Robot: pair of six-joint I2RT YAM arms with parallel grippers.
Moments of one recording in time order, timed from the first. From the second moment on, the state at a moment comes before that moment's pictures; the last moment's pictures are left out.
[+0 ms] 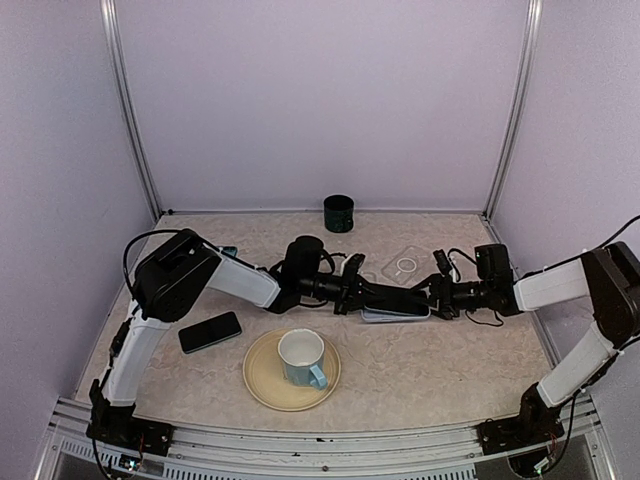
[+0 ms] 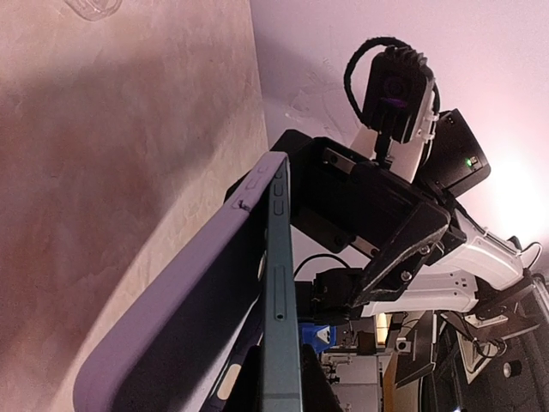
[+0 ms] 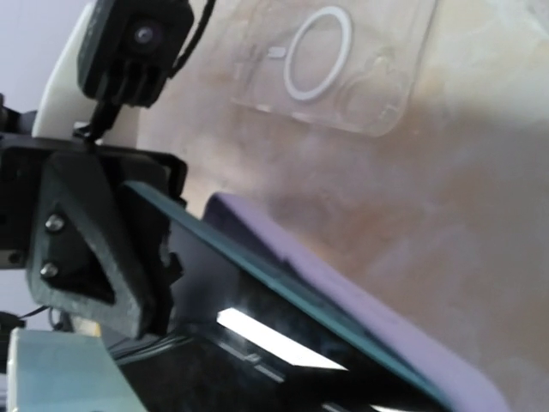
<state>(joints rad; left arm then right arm) -0.82 2.39 1.49 0.68 0.87 -1.28 0.24 1.54 0.58 0.30 -0.84 0.55</state>
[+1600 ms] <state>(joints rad) -0.81 2.31 1.44 0.72 0.92 -1.22 0.22 1.55 0.51 0.65 -1.12 0.77</state>
